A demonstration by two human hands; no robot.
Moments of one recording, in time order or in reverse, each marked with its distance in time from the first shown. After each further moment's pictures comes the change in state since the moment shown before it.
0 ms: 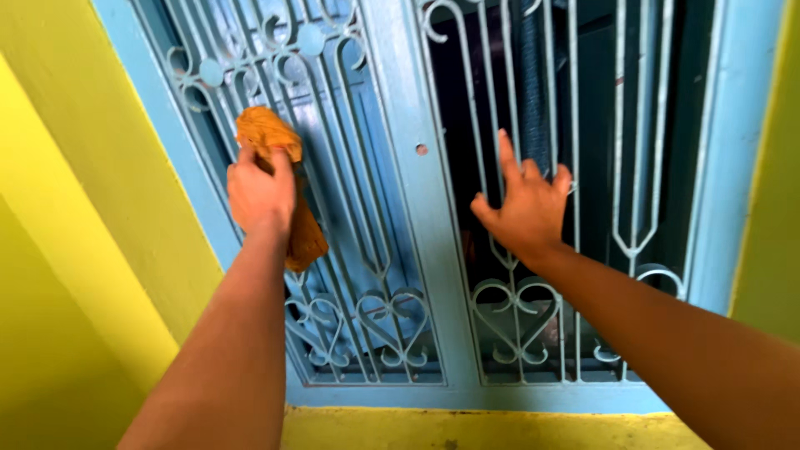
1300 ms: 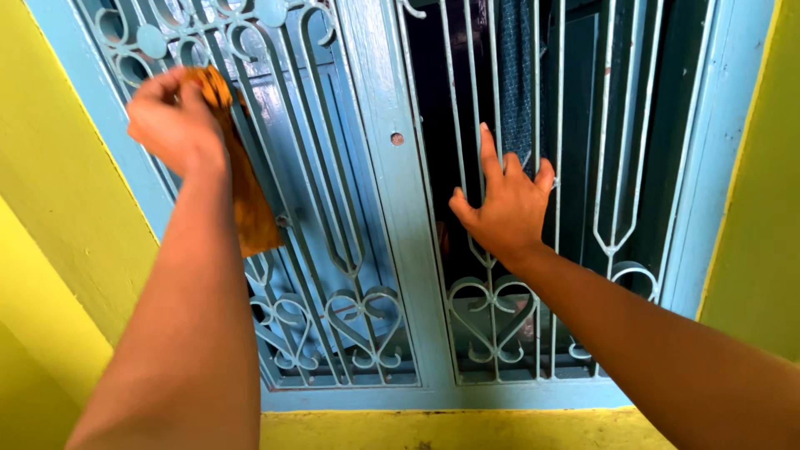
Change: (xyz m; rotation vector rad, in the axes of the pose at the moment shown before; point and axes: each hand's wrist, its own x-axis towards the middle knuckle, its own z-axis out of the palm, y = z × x) left_hand 0.075 -0.006 0.033 -0.488 0.410 0.253; right_hand -0.007 0.007 0.015 -0.006 0.169 -0.100
